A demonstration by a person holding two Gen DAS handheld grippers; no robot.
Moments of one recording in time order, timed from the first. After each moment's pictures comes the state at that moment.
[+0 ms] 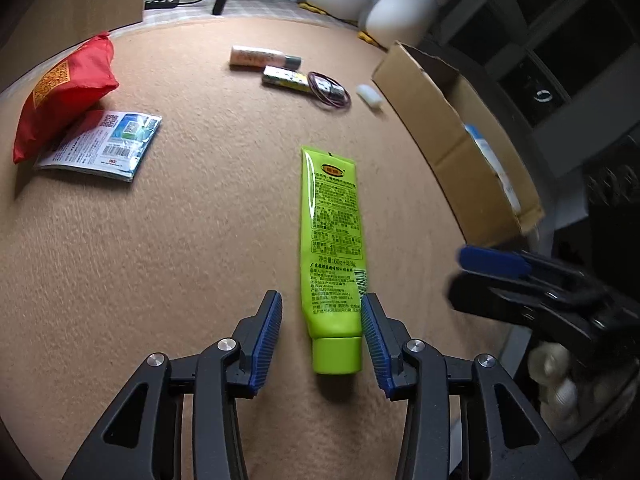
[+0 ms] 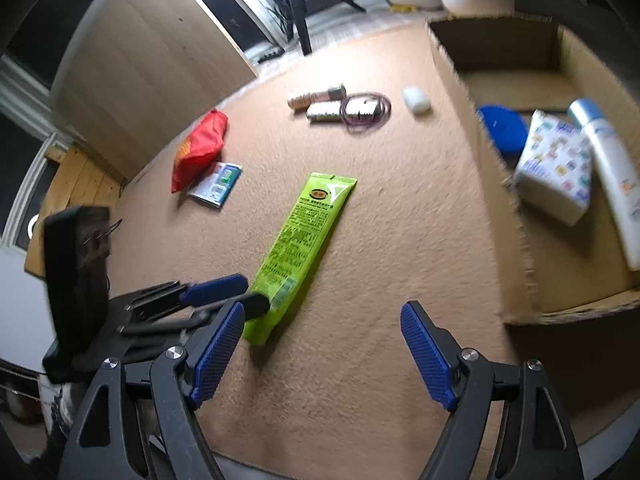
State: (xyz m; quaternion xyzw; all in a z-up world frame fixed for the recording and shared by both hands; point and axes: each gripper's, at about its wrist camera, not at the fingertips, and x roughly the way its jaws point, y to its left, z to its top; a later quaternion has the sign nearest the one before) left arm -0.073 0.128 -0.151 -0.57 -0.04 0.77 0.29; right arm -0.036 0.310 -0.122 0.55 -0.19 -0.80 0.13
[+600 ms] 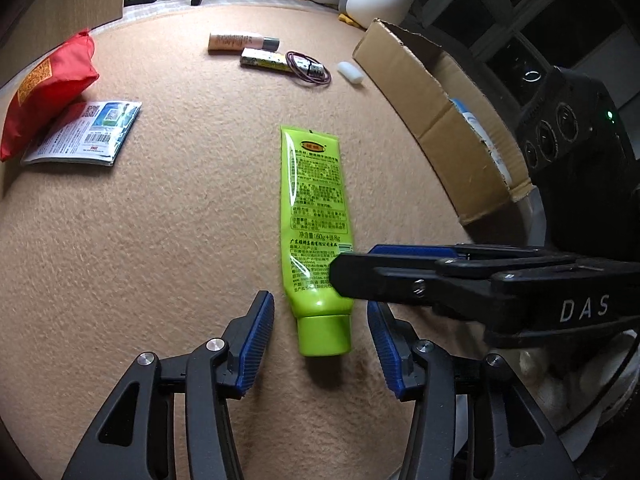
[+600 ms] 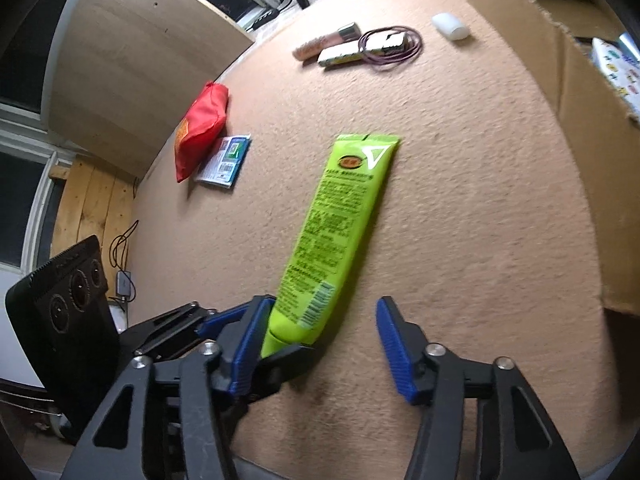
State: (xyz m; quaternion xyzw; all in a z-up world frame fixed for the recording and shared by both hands) left arm -0.058 0.135 -0.155 -0.58 -0.02 0.75 0.31; right arm -0.056 0.284 -0.157 0.59 -0.27 -0.74 0.16
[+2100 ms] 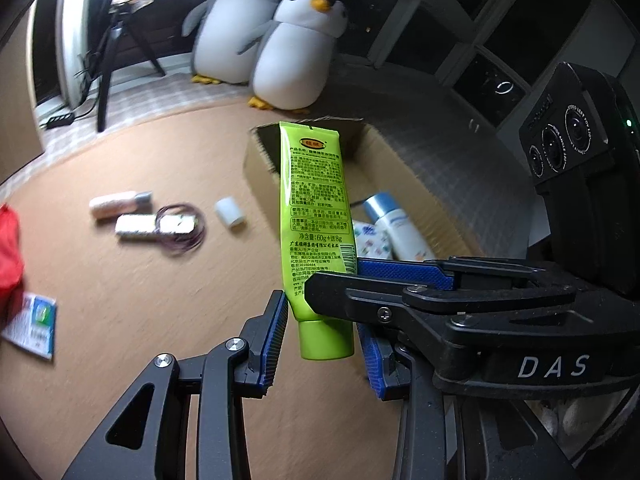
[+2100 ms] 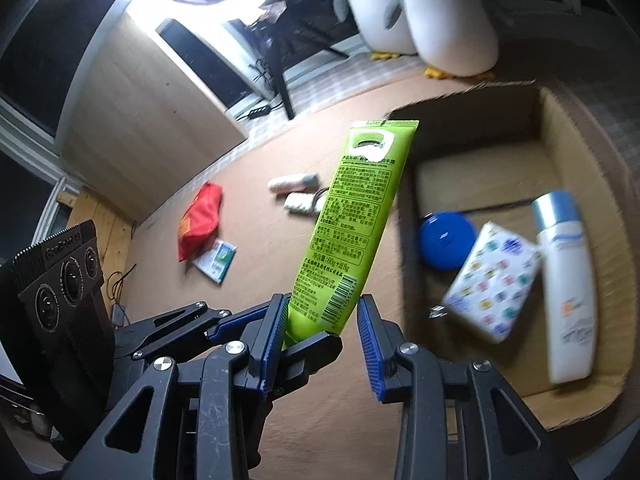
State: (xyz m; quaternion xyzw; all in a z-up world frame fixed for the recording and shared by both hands) left arm -0.112 0.283 -0.073 -0.50 0.00 0.79 0.35; right arm -0.090 0.394 -0.067 0.52 -0.22 -0.81 0.13
